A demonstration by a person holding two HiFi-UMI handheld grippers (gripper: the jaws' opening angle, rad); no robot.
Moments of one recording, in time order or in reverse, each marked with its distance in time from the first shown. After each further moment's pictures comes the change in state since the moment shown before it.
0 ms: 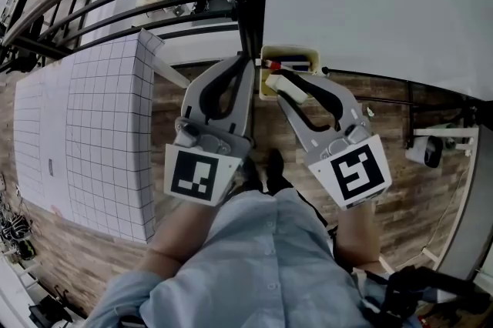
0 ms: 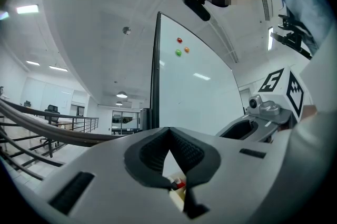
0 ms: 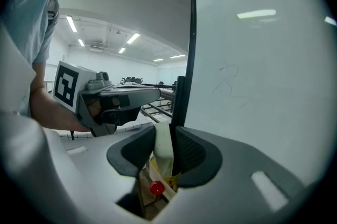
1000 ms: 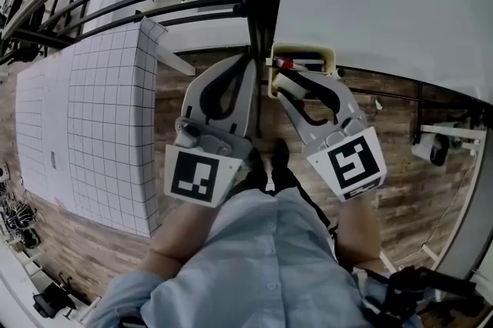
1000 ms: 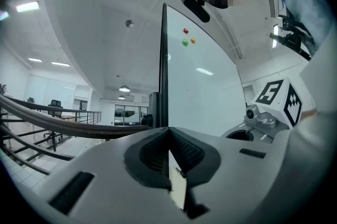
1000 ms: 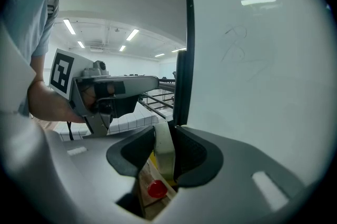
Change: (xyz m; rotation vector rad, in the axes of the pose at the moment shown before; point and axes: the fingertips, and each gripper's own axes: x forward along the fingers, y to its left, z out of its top) left arm 0.005 0.019 -0.030 -0.022 0.072 0.023; right arm 0.039 -0.003 -0.037 0.050 0.057 0.057
